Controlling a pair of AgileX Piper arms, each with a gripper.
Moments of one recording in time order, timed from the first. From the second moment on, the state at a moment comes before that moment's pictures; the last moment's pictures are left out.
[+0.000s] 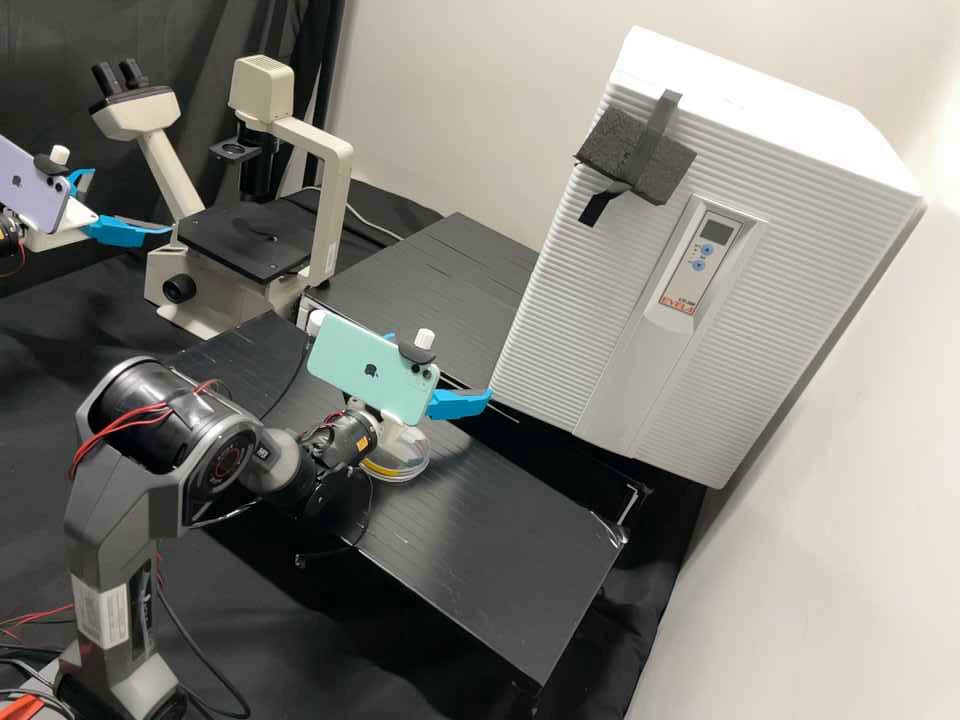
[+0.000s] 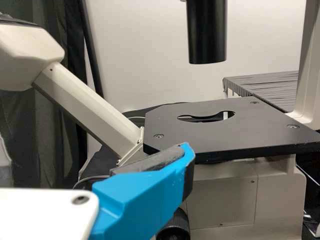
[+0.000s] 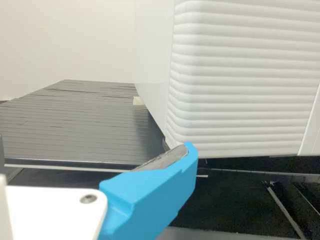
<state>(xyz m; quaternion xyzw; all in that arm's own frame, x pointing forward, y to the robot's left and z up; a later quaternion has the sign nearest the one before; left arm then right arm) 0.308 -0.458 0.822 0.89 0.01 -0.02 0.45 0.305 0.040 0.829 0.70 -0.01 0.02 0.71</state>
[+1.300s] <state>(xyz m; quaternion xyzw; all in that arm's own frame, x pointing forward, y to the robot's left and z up) 0.308 -0.458 0.822 0.89 0.01 -0.02 0.45 0.189 0.014 0.832 0.72 -0.01 0.06 0.69</state>
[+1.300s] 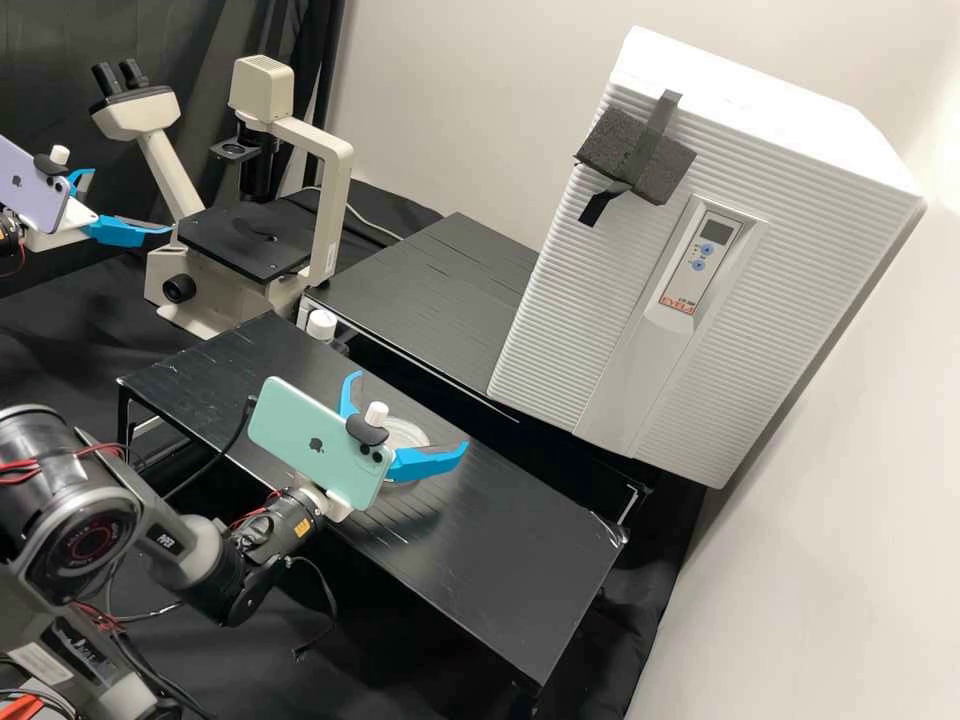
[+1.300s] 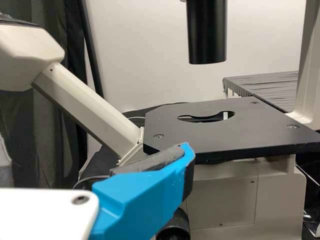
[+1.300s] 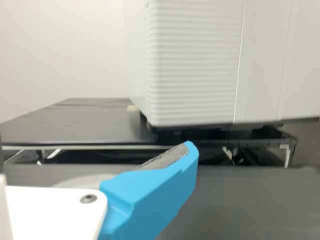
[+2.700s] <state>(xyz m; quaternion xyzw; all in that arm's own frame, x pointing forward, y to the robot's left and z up) 0.308 -0.458 0.822 0.89 0.01 -0.02 0.45 0.192 0.015 0.824 0.71 0.00 0.06 0.70</state>
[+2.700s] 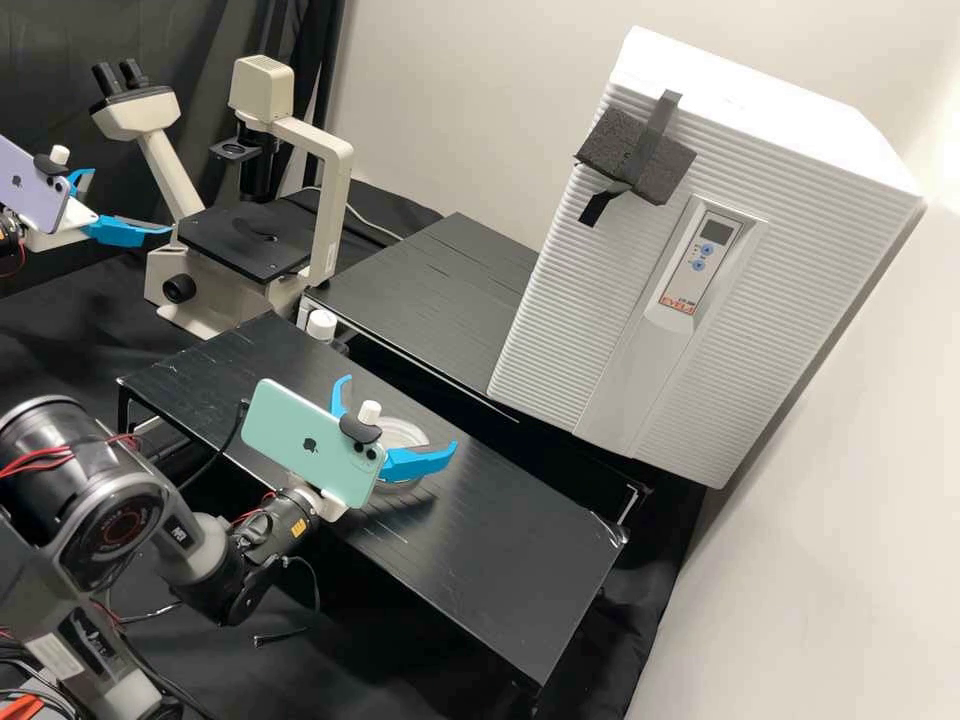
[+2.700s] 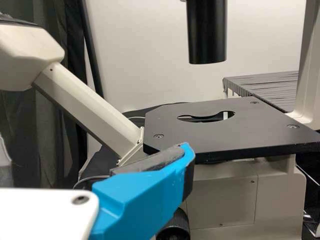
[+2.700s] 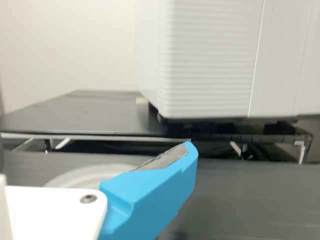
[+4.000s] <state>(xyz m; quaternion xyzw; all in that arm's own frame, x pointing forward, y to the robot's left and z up) 0.308 -0.458 0.822 0.89 0.01 -0.02 0.45 0.198 0.011 0.809 0.70 0.00 0.02 0.71</state>
